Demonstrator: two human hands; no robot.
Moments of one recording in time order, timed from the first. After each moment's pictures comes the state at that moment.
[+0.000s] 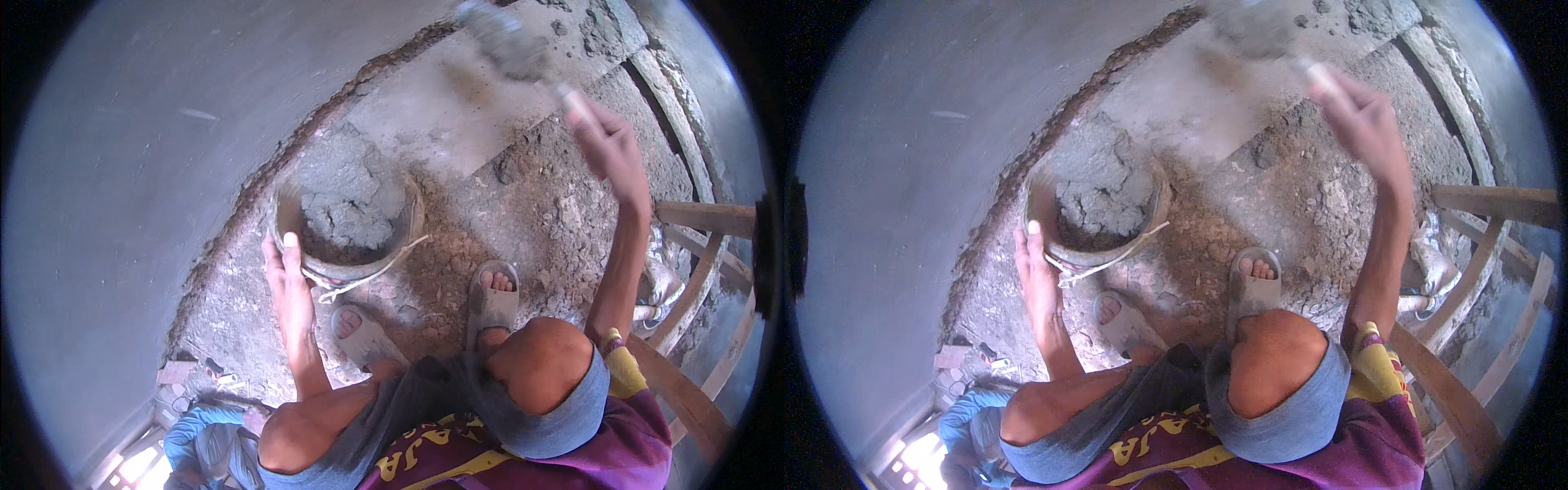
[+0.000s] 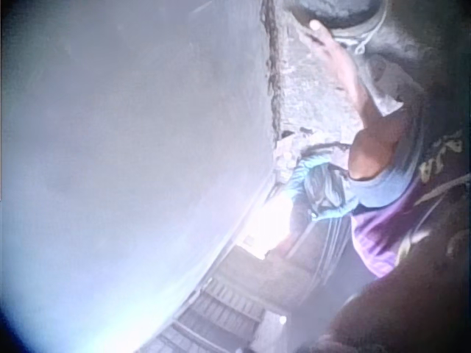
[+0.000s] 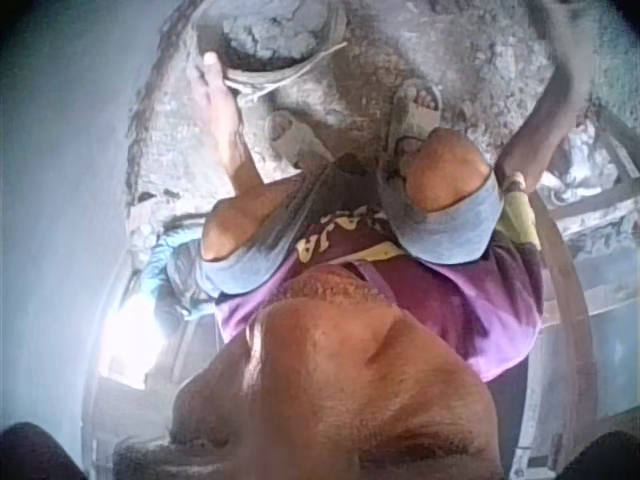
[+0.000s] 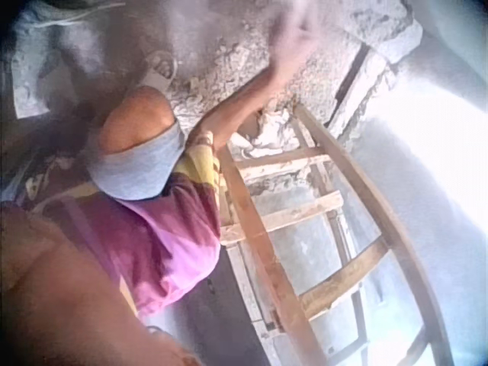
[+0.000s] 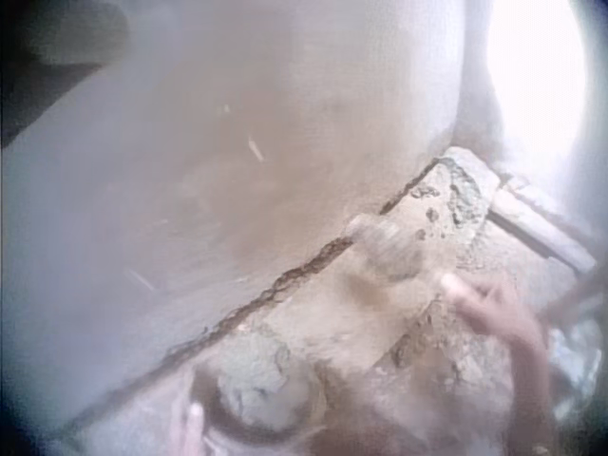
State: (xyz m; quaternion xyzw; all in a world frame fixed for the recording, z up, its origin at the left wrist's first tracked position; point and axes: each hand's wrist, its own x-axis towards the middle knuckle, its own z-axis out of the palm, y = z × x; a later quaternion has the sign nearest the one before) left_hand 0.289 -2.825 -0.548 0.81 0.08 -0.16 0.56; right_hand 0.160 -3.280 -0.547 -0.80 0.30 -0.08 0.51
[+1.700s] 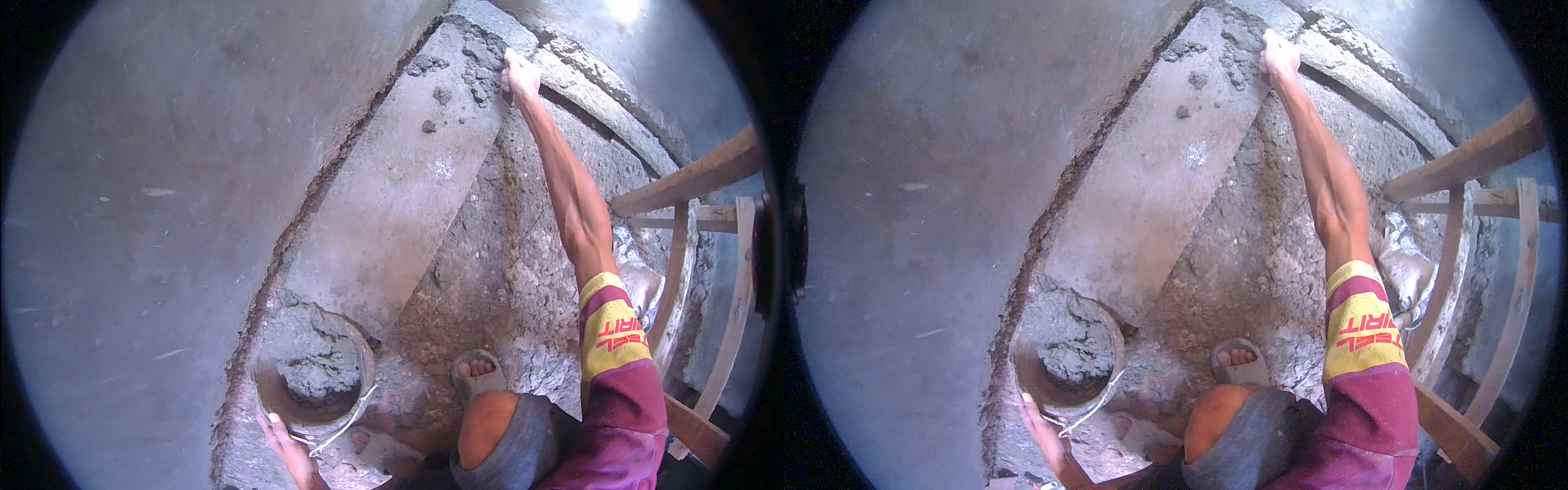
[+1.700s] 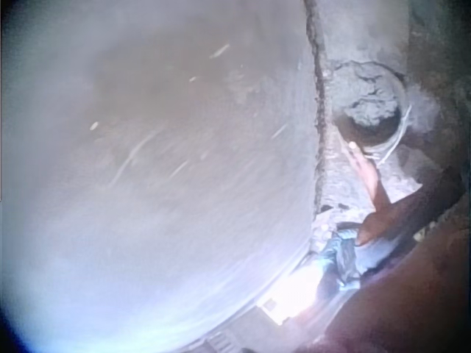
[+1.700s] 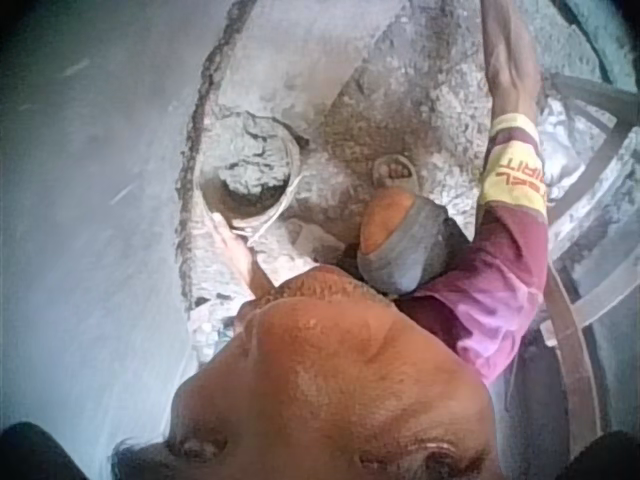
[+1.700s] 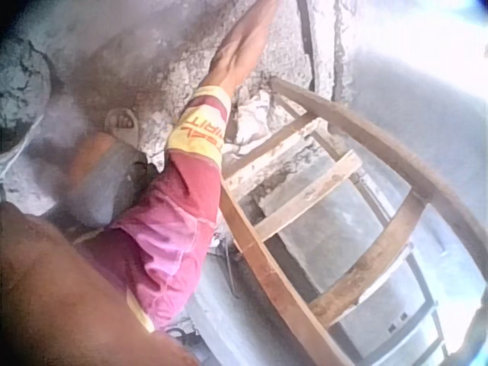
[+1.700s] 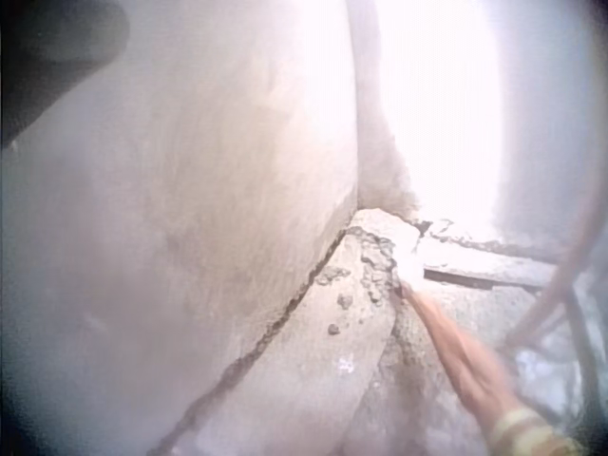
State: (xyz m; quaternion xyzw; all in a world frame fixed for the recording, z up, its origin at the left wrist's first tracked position) left_hand 0.279 -2.829 -0.543 0.80 0.20 -0.16 0.55; right_hand 0.278 -3.634 -0.702 -0.49 0.47 -0.47 0.55
